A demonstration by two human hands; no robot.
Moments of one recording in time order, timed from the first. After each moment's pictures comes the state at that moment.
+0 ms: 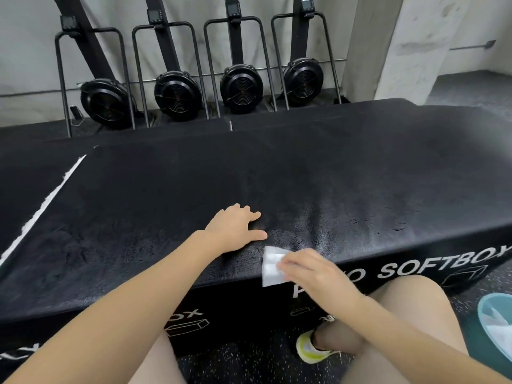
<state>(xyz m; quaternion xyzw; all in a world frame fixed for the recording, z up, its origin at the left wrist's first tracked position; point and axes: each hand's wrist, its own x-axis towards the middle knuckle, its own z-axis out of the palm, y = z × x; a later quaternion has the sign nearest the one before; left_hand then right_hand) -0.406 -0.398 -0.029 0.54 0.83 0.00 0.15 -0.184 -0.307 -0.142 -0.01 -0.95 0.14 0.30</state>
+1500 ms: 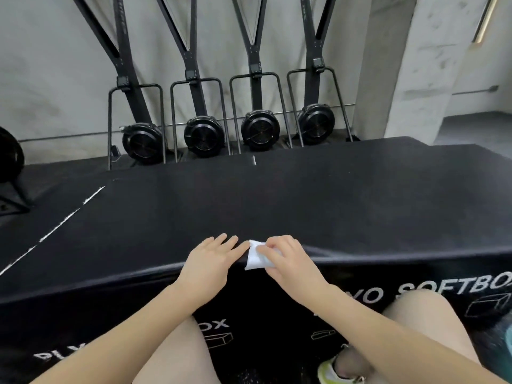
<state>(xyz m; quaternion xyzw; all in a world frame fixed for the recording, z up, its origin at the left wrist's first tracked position) -0.416 -0.551 -0.034 0.63 0.74 0.04 -0.25 -0.257 -0.386 -0.079 -0.02 -0.93 0.05 0.37</state>
